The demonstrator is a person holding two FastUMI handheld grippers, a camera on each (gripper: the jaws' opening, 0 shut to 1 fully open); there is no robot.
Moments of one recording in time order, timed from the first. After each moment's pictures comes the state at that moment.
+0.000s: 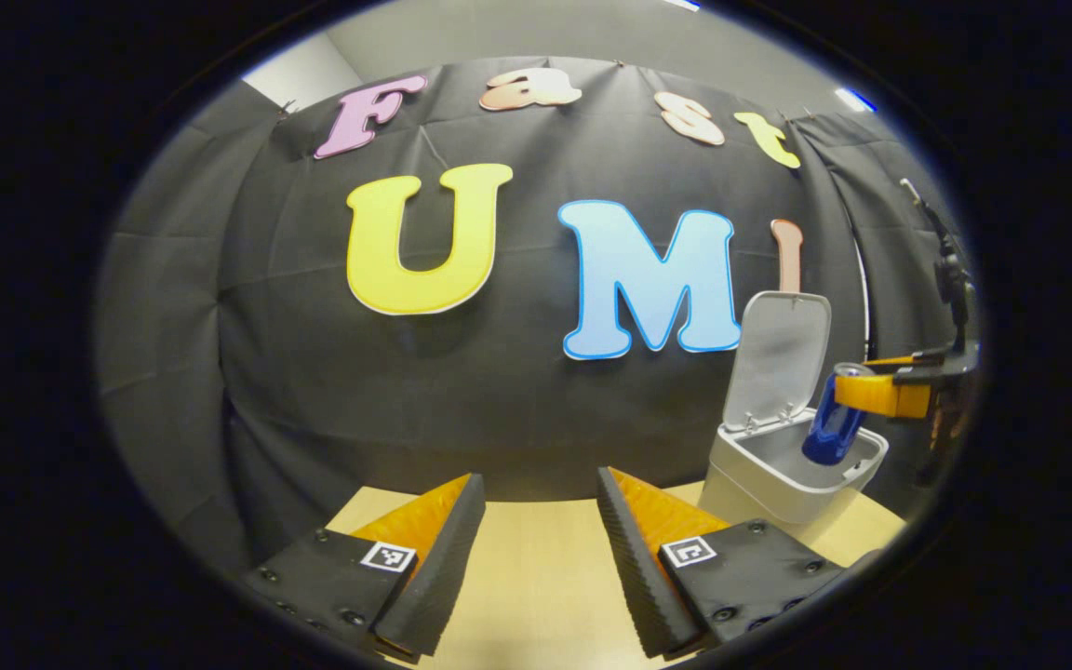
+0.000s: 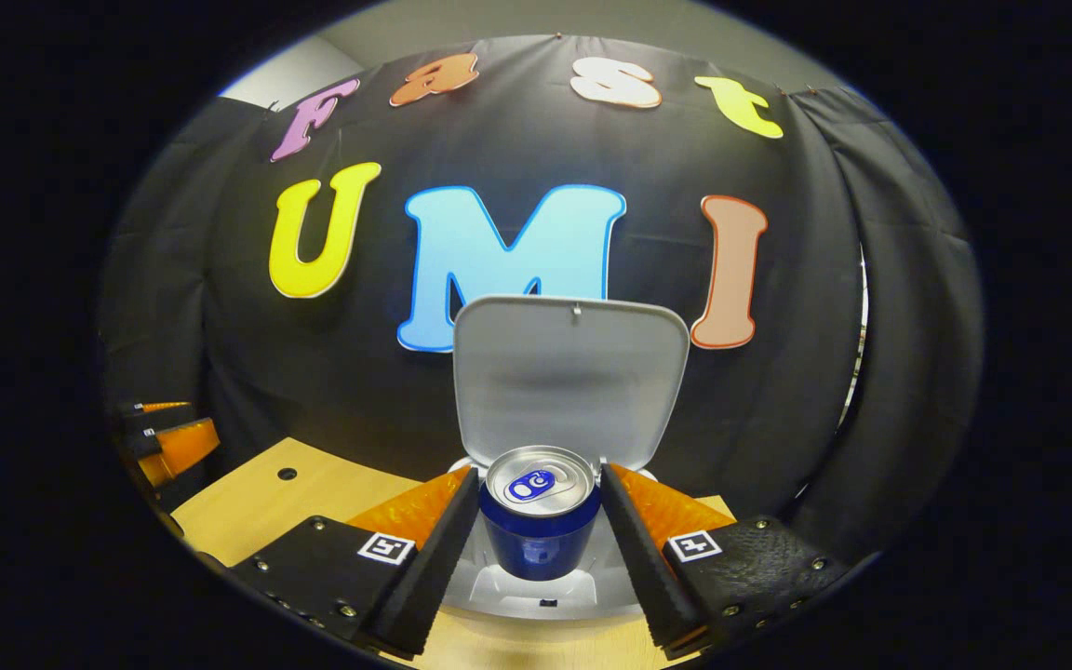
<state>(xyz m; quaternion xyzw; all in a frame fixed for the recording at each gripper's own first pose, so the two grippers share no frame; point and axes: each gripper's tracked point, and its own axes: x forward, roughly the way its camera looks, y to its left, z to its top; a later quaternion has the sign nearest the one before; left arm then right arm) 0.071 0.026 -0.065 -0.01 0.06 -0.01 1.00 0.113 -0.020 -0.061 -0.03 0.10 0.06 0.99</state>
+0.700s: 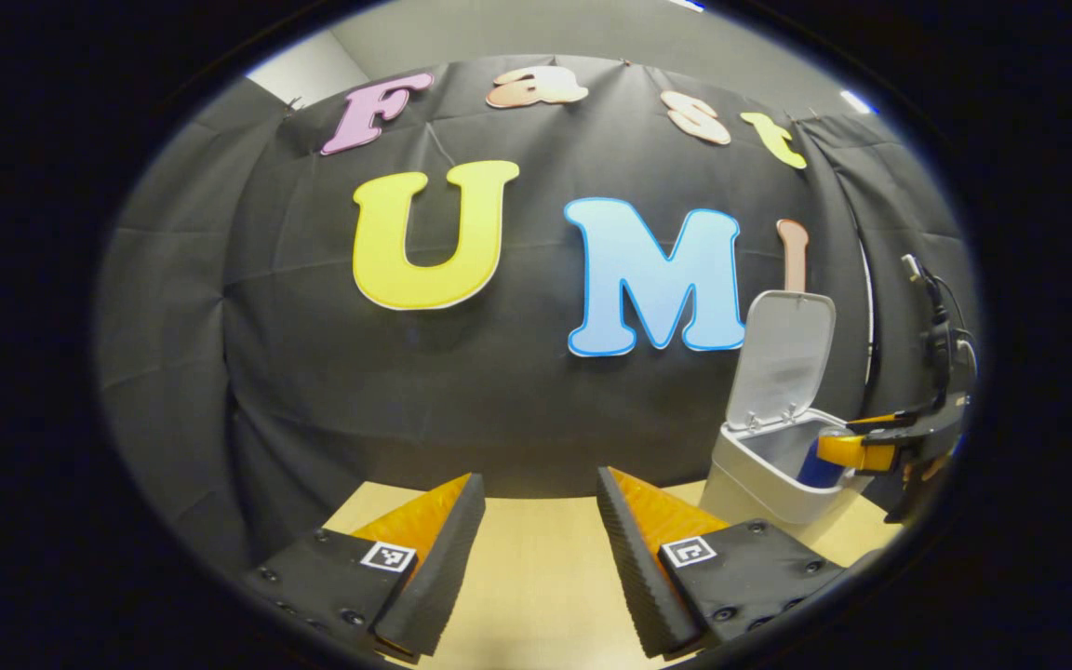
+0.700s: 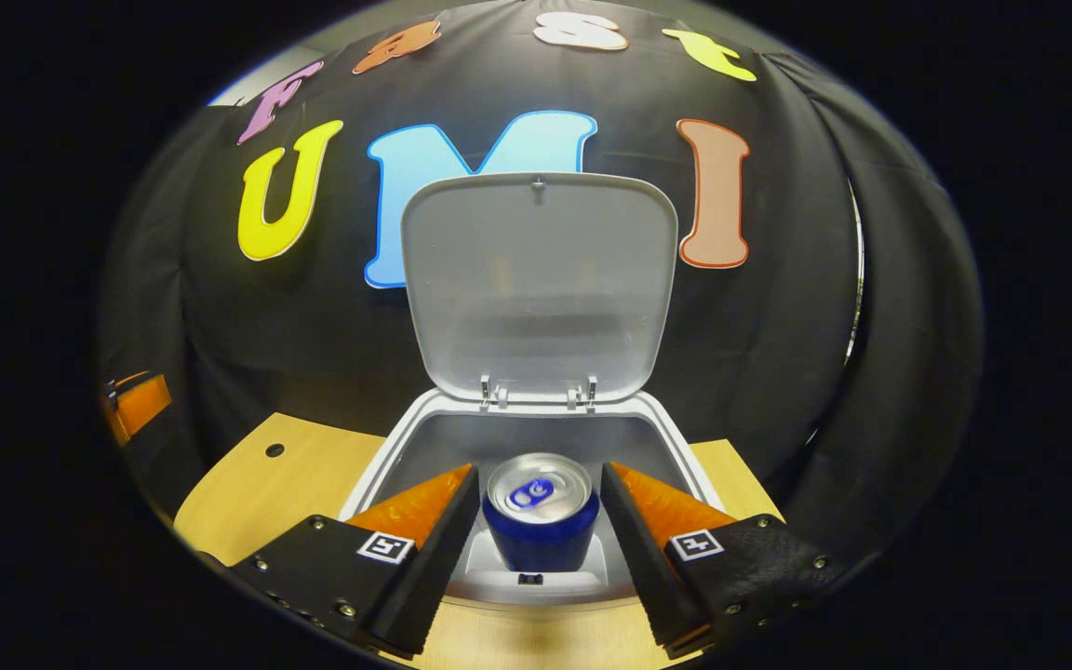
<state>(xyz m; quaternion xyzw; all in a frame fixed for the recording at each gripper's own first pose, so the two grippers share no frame) 0.068 0.030 -0.068 -0.02 0.06 0.00 1.00 0.130 -0.024 -0.114 0.00 0.16 0.04 0.99</state>
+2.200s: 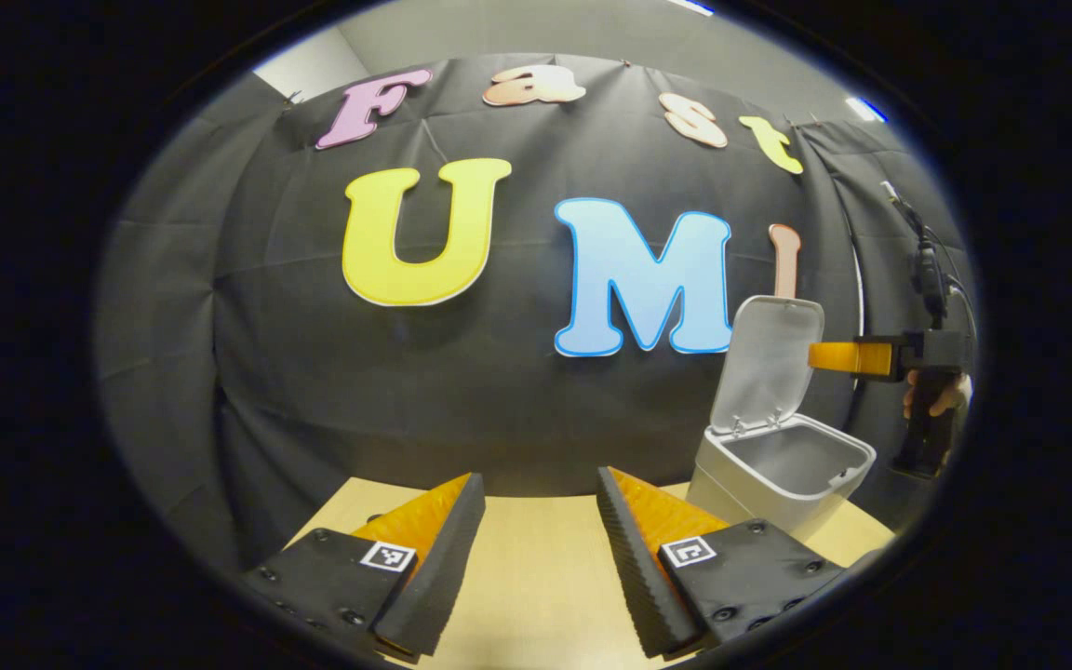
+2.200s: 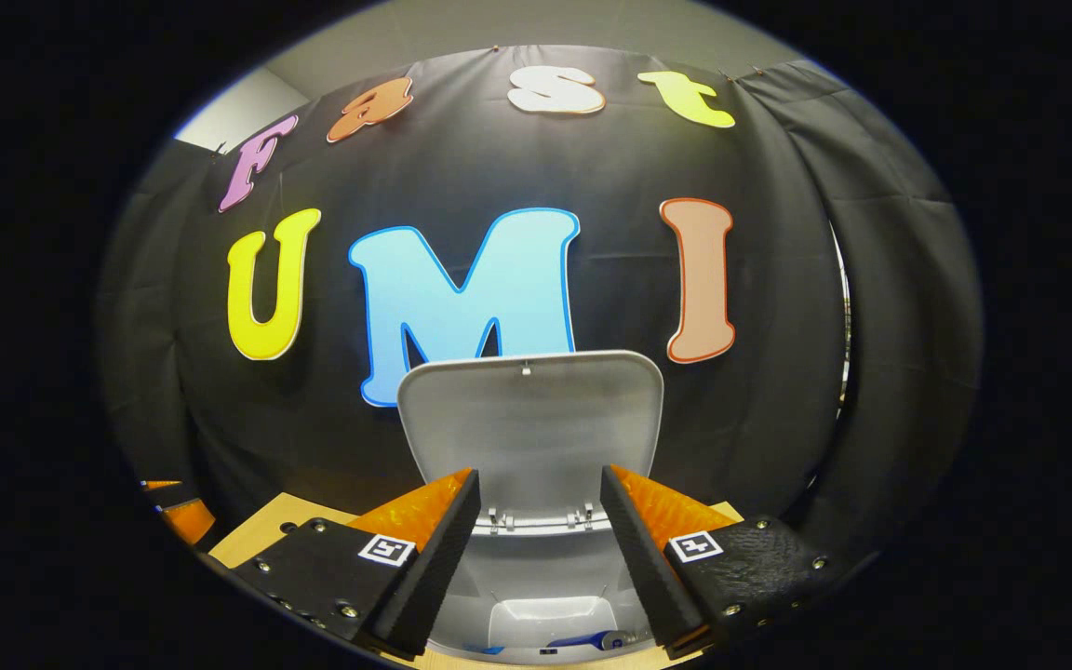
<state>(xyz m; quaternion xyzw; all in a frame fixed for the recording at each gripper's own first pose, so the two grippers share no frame) 0.071 0.019 -0.066 -0.03 0.06 -0.01 1.00 0.148 -0.032 -0.002 0.03 0.04 0.02 1.00</state>
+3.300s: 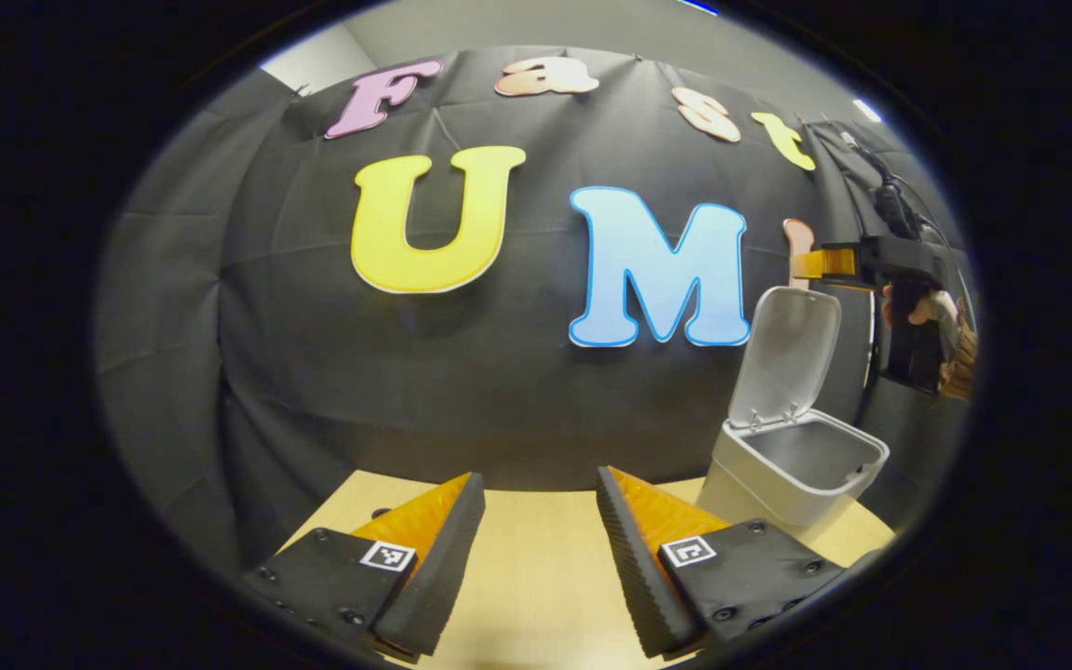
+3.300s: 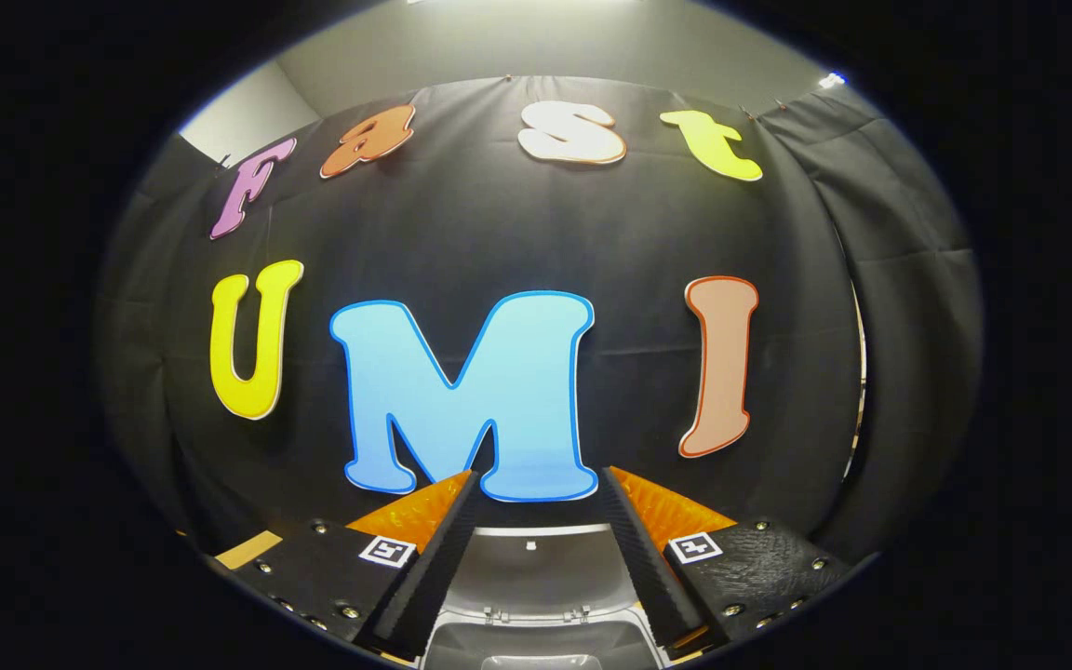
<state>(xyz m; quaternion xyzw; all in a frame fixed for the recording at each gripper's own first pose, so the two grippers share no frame) 0.077 0.036 -0.080 -0.04 0.08 0.00 1.00 0.209 -0.033 0.082 0.02 -0.03 0.01 1.00</state>
